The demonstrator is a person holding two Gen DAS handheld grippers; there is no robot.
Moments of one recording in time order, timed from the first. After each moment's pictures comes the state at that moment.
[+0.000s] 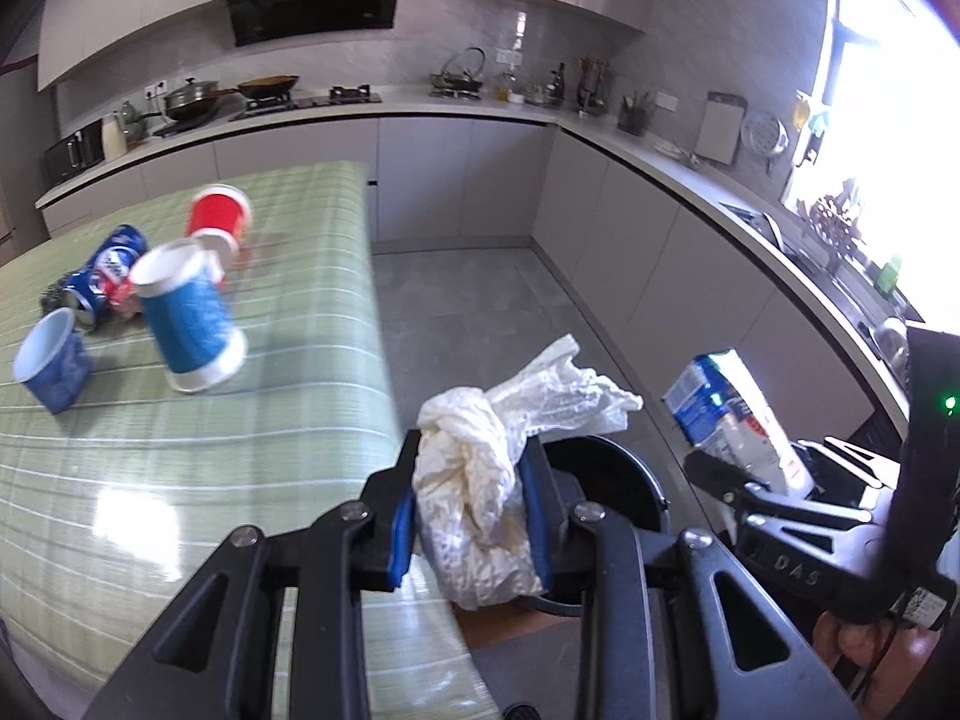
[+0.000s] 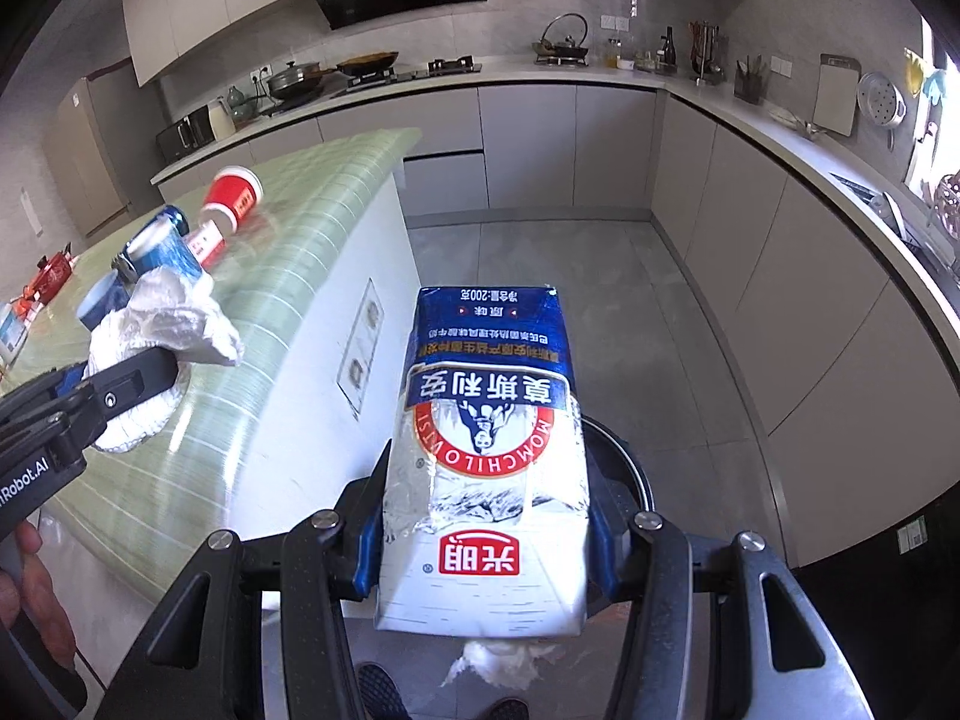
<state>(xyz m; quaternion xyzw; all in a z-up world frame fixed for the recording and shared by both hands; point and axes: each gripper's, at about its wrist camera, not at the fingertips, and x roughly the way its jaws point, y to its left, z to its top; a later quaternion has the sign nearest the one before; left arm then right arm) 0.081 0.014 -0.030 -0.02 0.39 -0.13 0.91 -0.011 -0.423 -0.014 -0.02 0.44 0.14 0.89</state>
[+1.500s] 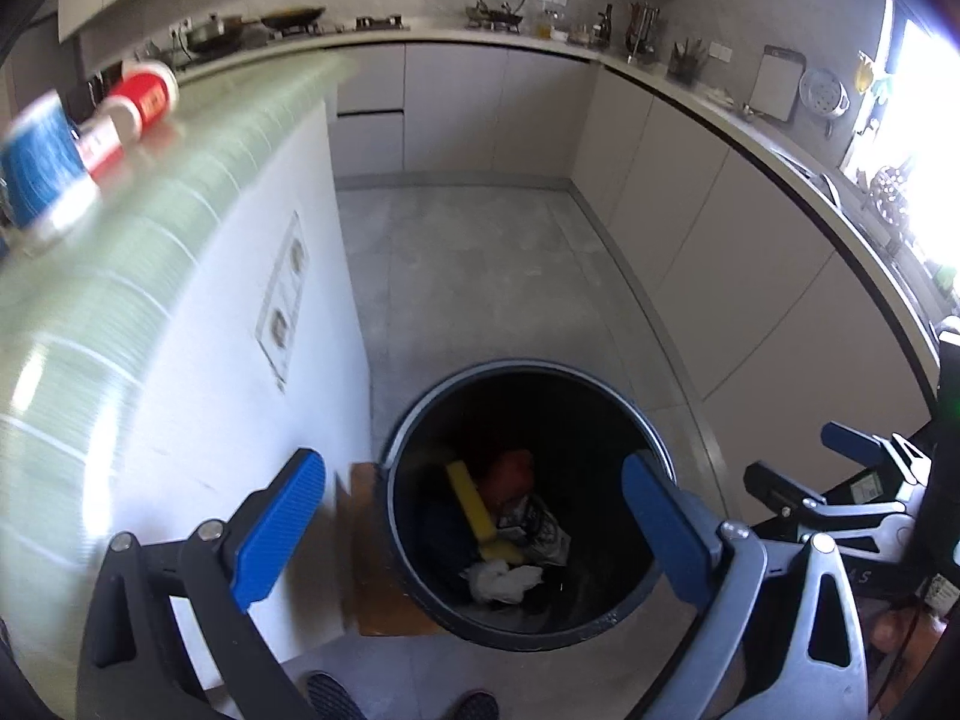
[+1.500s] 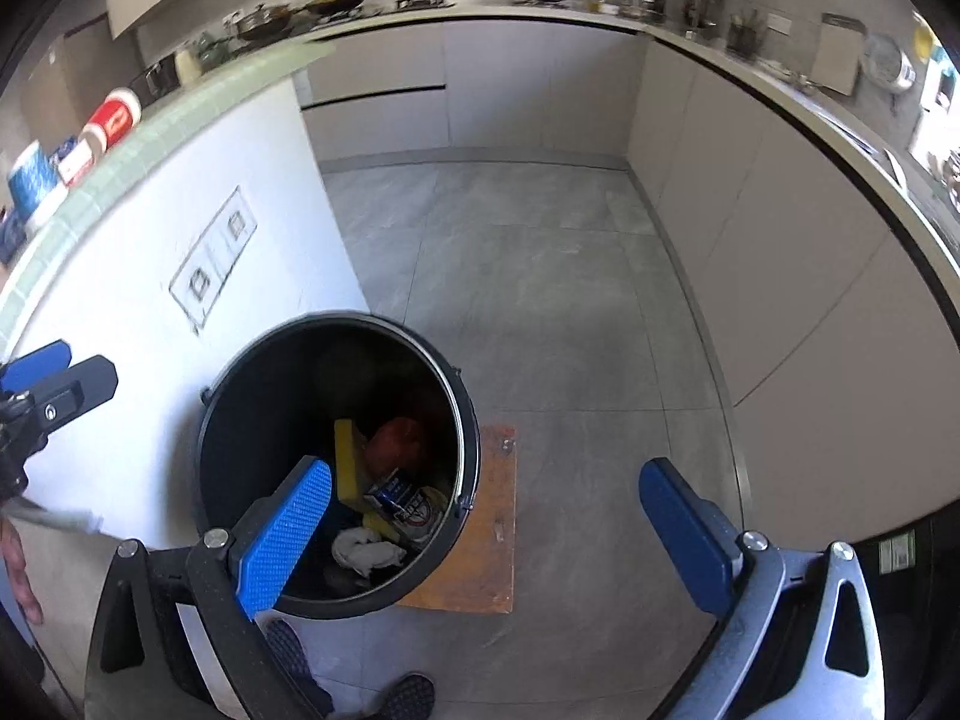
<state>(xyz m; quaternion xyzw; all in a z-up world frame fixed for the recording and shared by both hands) 0.090 -0.095 -0.116 -0.03 0.45 -0.05 0.89 0.047 -0.560 -0.131 -0.05 0.48 0.12 0.86</state>
